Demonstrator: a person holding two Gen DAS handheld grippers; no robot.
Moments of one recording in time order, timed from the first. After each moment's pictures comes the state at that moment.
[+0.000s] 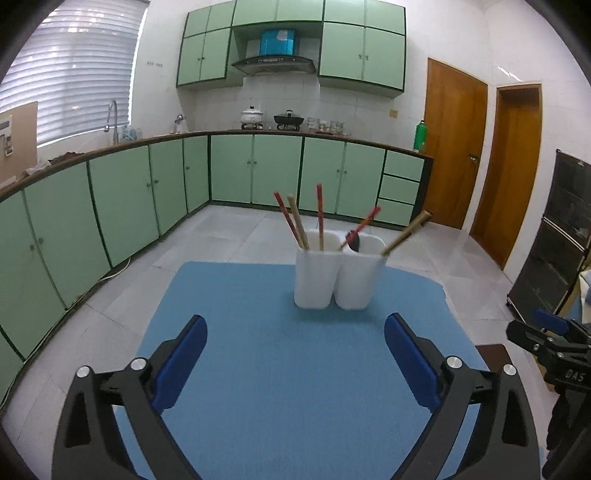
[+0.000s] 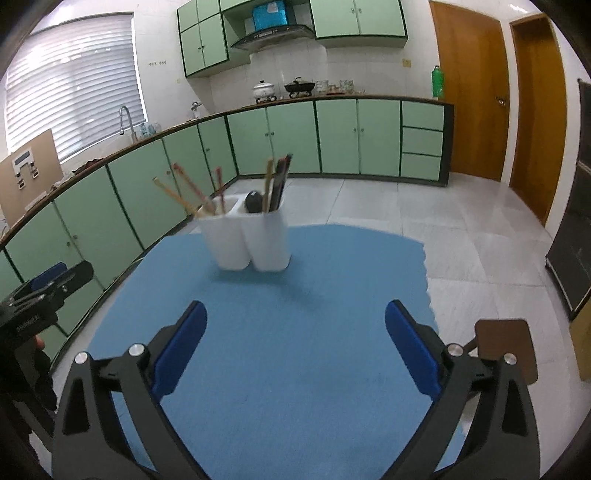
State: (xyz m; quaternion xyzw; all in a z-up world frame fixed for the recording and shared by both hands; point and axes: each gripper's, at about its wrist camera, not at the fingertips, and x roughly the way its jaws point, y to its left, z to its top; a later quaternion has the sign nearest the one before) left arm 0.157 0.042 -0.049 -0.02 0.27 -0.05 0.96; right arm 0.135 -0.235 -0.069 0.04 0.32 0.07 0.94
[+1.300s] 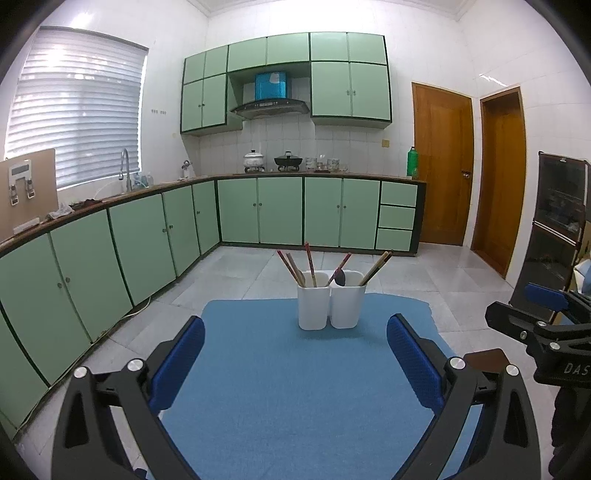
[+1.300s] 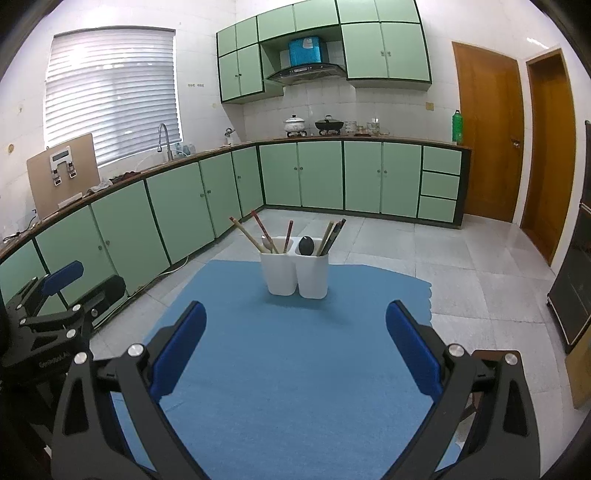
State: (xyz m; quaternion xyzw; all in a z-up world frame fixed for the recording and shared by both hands) left arm 0.054 0.028 0.032 0.01 0.19 -0.03 0.98; right arm 0.047 -0.199 0.023 0.01 0.26 0.11 0.96
